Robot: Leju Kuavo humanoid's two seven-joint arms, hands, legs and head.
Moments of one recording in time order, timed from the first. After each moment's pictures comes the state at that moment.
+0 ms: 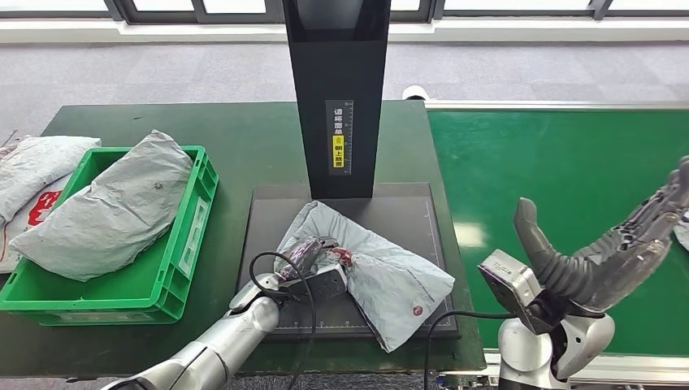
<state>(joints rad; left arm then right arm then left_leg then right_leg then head) -0.55 -0.39 -0.46 -0.52 -0.68 0.24 -0.43 -0.09 0.32 -0.16 -1.74 1.02 -0.70 -0.56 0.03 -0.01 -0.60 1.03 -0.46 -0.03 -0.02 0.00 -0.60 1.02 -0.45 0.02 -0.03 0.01</state>
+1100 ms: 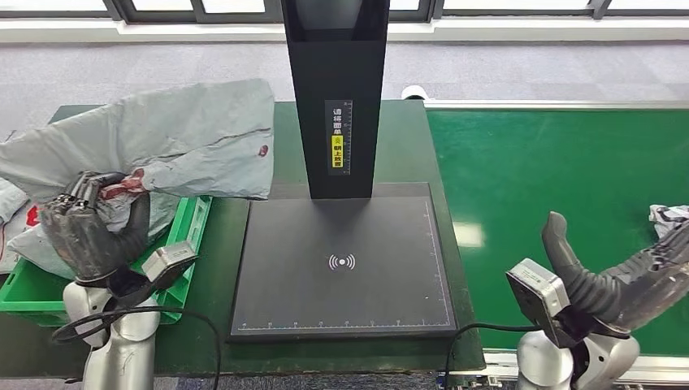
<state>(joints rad) -0.17 -0.36 0.15 -1.71 -1.01 0.70 -0.52 -0.04 0.32 -0.24 -1.77 1.00 -0.70 -0.55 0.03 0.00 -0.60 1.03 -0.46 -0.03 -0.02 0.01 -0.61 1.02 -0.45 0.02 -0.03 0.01</state>
